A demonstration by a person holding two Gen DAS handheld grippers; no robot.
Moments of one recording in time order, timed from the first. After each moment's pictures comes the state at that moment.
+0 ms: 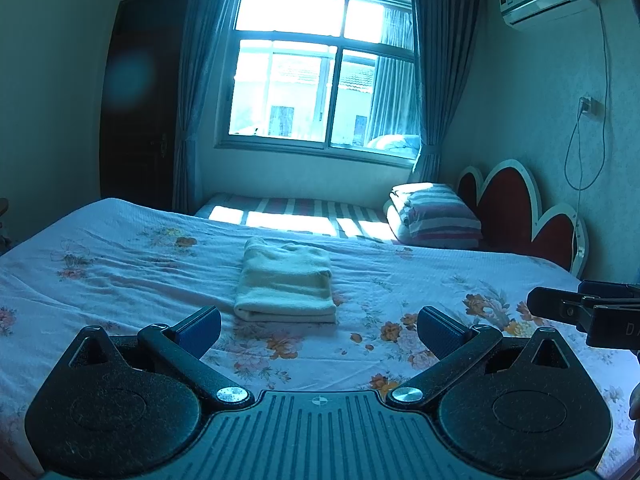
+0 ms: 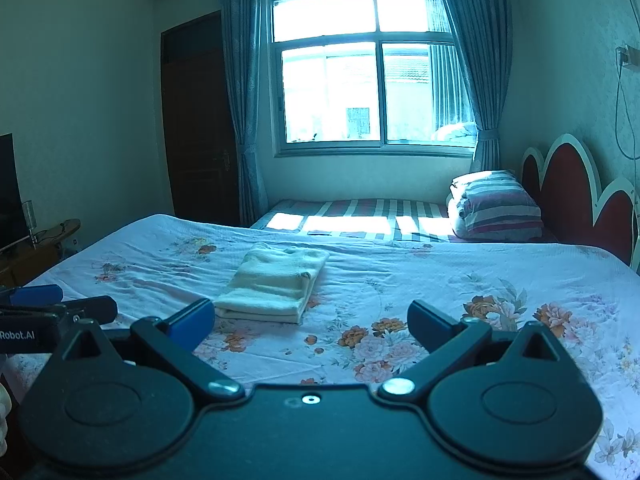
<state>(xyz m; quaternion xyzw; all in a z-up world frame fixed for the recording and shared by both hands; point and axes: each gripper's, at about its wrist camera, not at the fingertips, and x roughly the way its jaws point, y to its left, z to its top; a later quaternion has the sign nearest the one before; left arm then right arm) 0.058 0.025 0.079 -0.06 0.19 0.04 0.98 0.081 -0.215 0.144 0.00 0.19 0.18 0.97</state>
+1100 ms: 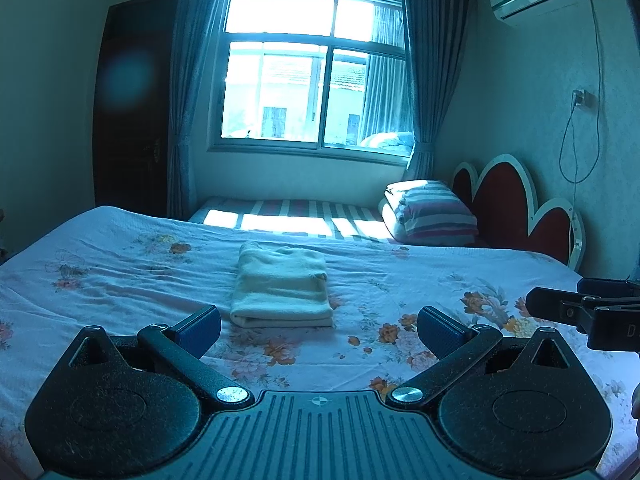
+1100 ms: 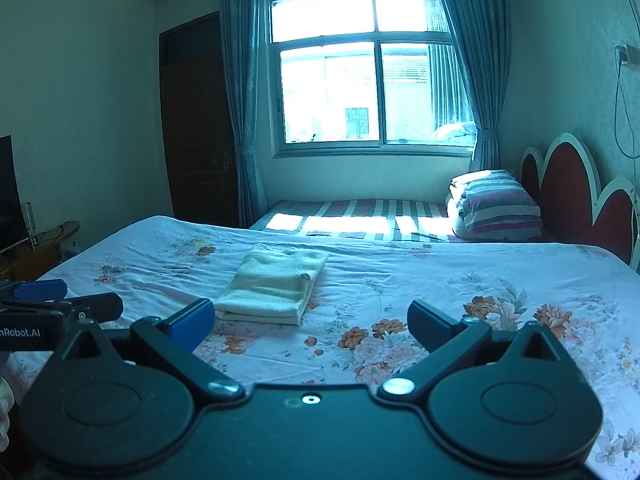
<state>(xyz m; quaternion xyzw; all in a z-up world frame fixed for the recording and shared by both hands) 0.063 0.020 0.085 -0.05 0.19 0.04 0.98 0.080 -0.216 0.148 0.01 0.19 0.18 0.97</state>
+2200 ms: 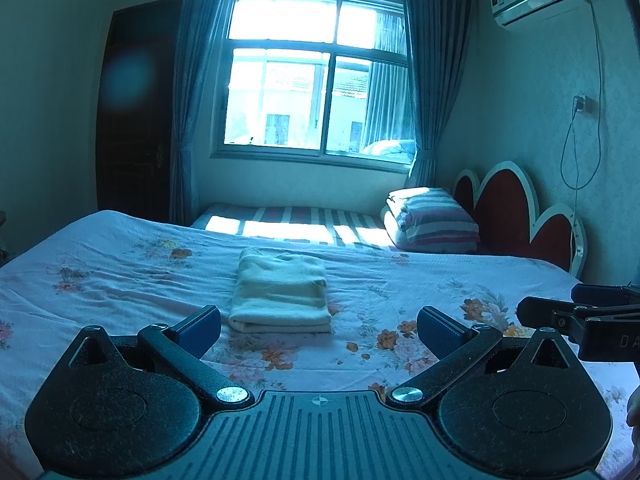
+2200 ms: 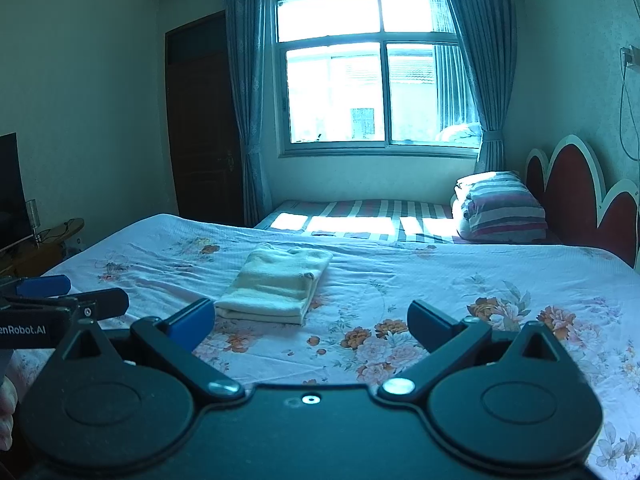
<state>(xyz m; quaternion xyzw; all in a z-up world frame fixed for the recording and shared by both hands) 0.061 0.016 0.085 -0.05 0.17 0.04 0.98 0.081 -0.213 0.145 0.00 0.19 0.19 0.96</state>
